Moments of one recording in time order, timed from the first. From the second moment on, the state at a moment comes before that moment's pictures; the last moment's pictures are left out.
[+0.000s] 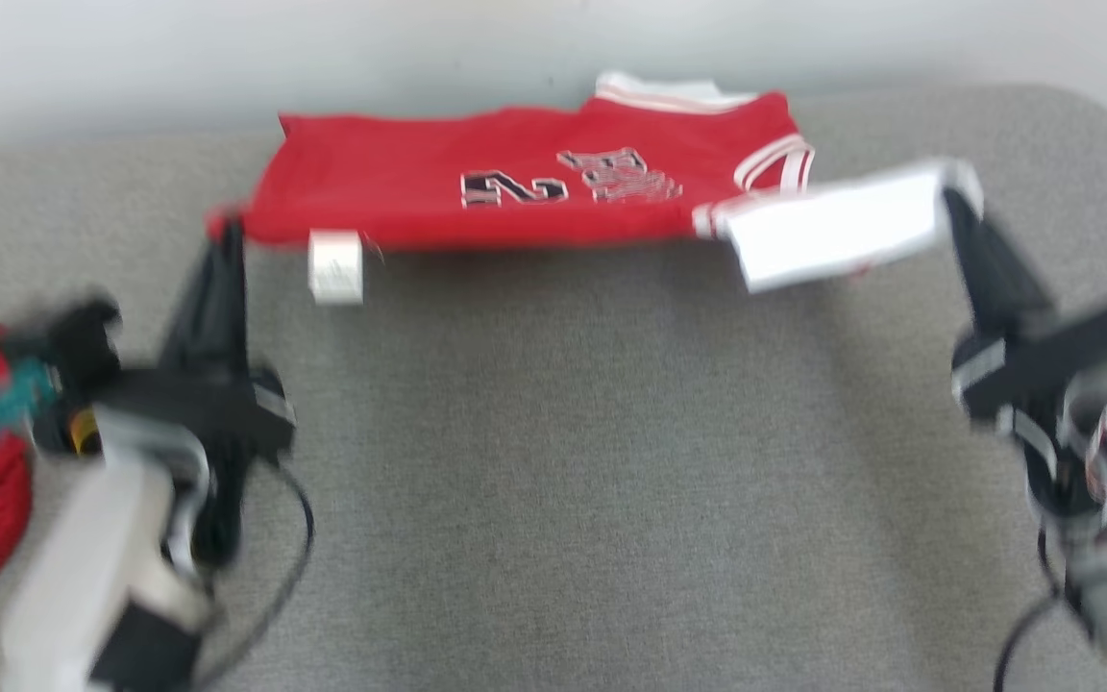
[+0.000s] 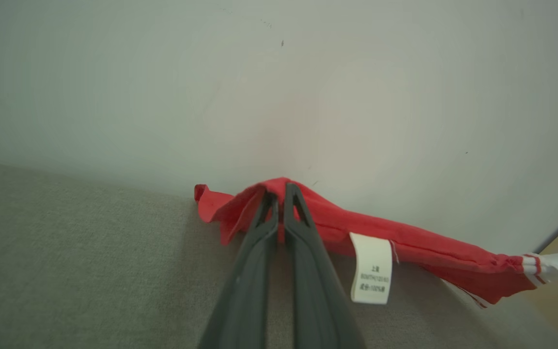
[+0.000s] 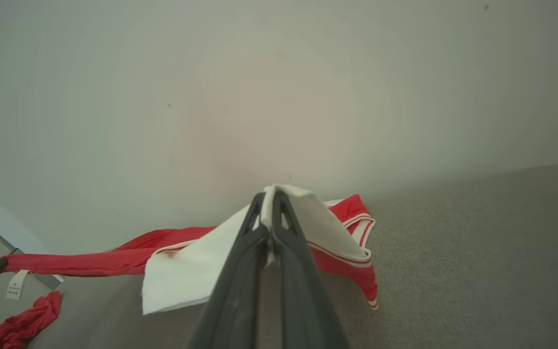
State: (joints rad) left arm -0.75 0.25 -0.33 0.40 -0.70 0.01 -0.21; right arm -0.66 -0.56 0.56 0.27 0.99 0.13 -0.11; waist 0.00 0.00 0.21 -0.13
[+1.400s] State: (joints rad) left arm 0.01 0.15 -0.20 0.26 -0.61 0.08 -0.26; right arm 0.30 -0.25 0.12 -0.15 0.67 0.13 0.30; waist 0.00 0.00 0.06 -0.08
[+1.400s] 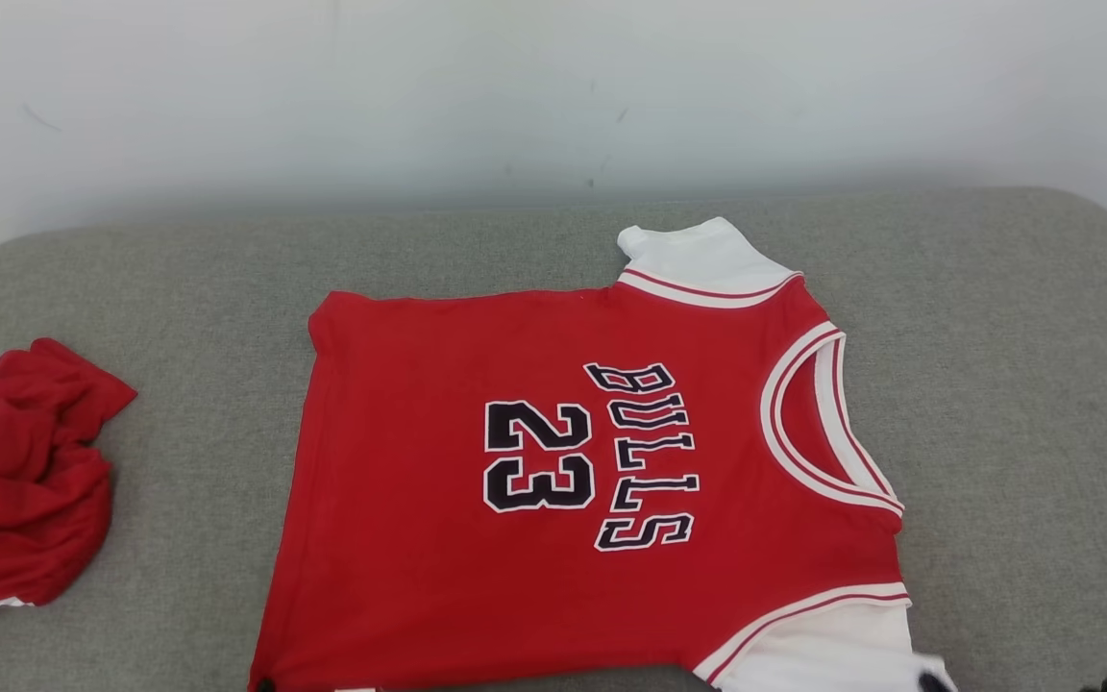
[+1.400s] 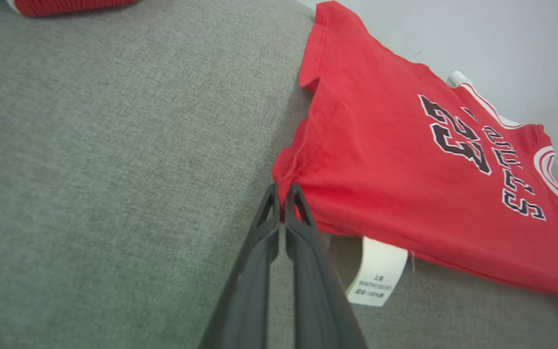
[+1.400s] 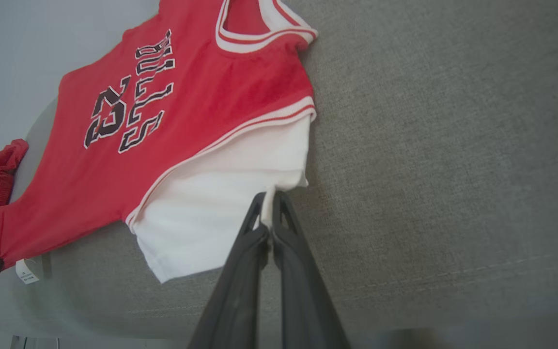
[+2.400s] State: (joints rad) left arm -0.31 0.22 -0.20 0.33 -0.58 0.09 -0.14; right arm -0.35 -0.24 0.20 0.24 0.65 0.13 0.33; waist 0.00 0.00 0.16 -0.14
